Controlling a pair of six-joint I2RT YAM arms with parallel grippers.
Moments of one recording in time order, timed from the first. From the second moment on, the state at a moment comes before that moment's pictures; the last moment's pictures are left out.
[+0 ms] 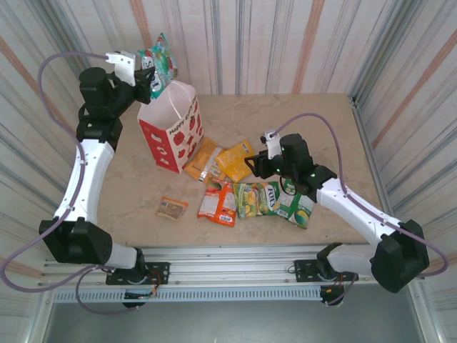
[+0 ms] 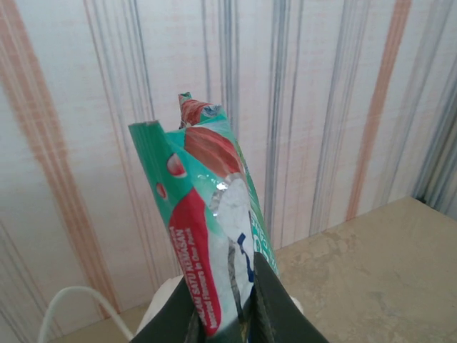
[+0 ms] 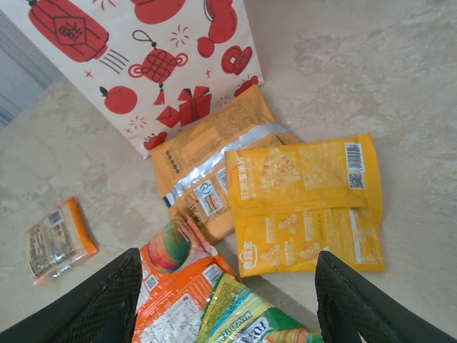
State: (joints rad) left arm -0.04 1.42 1.50 -0.12 0.39 0.07; right arm 0.57 1.22 0.88 -0.19 -0.18 0.20
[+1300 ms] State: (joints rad) left arm -0.03 1.34 1.51 -0.46 0.35 0.01; right arm 0.58 1.29 1.04 -0.38 -0.22 0.40
